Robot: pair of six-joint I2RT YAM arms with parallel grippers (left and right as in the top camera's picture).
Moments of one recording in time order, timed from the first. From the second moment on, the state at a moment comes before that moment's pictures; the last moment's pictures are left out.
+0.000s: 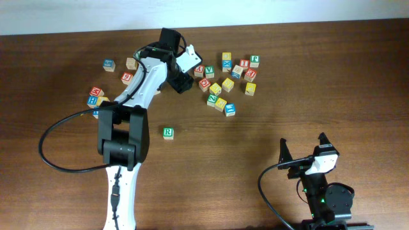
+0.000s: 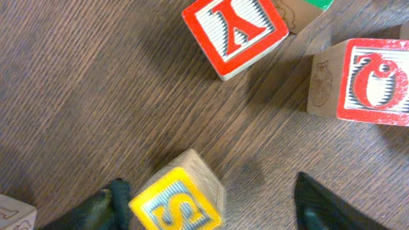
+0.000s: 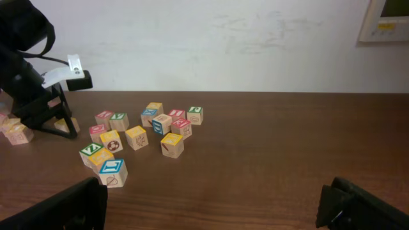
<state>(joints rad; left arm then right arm) -0.27 2.42 2.03 -0.81 0.11 0.63 0.00 0.01 0.01 -0.07 -0.09 0.05</state>
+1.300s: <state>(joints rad) -0.27 2.42 2.03 -0.87 0.11 -0.01 0.00 0.01 0.01 -0.07 -0.09 0.05</state>
